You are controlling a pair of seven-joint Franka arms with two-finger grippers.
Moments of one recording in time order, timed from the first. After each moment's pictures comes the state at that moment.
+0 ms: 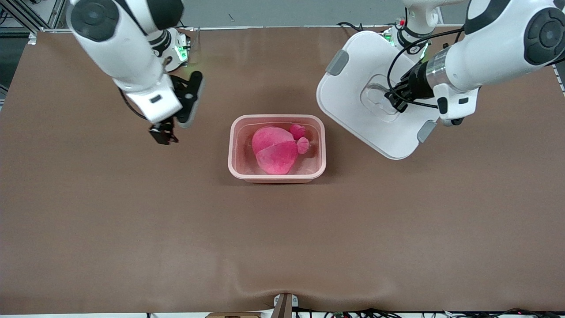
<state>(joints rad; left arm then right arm) 0.15 0.08 -0.52 -1.59 -0.31 1.47 -1.44 0.58 0.07 -0.17 -1.60 0.01 1.66 -0.85</state>
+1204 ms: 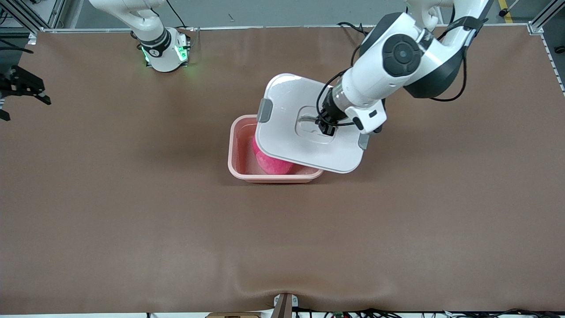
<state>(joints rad) -0.10 0.30 -0.61 -1.61 -0.13 1.93 -2.07 0.05 -0.04 -0.18 -1.56 0.01 1.48 -0.47</state>
